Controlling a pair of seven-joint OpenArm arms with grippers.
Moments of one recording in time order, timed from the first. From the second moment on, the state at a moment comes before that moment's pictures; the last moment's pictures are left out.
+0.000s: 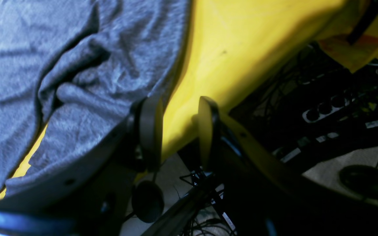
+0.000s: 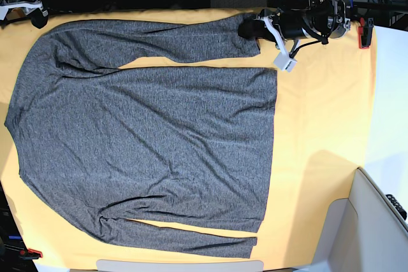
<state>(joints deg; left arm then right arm) 18.7 -11.1 -10.4 95.4 -55.2 -24.9 76.1 -28.3 0.2 61.1 103.8 52.6 22.0 -55.7</state>
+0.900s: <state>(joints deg) 18.7 -11.1 -10.3 95.4 -55.5 -21.4 76.3 -24.3 -1.6 61.1 96.1 60.0 22.1 -56.0</state>
